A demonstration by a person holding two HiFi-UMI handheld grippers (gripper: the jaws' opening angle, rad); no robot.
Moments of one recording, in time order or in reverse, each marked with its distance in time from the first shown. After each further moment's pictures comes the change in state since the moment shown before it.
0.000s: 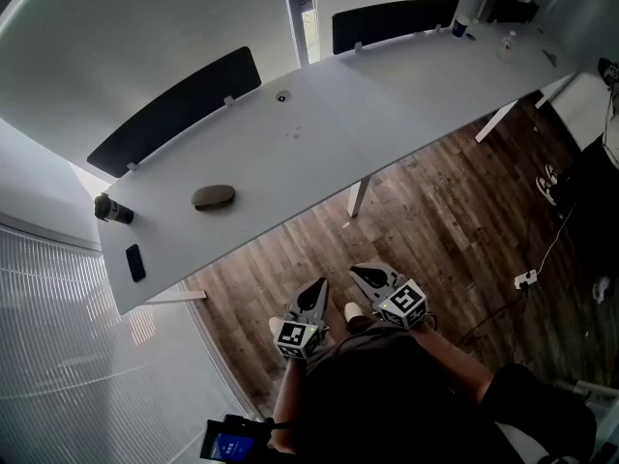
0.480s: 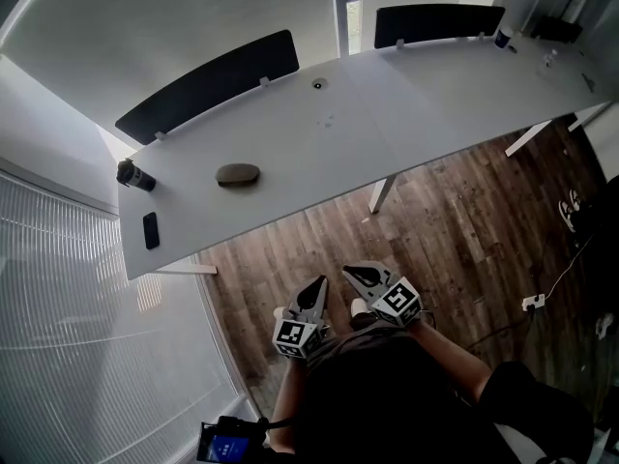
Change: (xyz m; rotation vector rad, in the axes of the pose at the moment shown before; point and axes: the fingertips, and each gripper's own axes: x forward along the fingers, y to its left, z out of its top) left arm -0.029 0.018 0.005 -0.023 -0.019 0.145; right arm 0.040 0.032 0.003 -0.074 -0.005 0.192
